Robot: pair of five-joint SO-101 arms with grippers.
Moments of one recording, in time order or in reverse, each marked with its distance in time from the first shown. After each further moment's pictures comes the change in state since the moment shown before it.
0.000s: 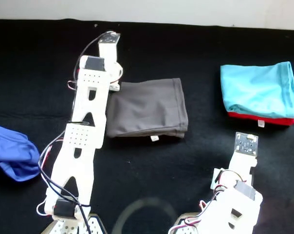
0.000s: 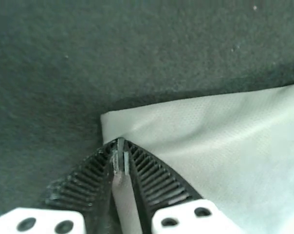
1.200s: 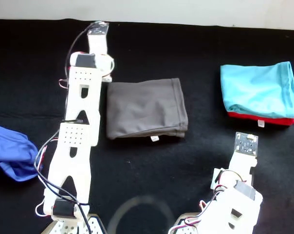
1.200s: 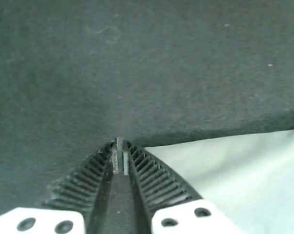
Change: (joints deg) left arm -1.8 -2.9 1.2 -6.7 -0.2; right arm 0.0 0.0 0.0 -0.2 0.0
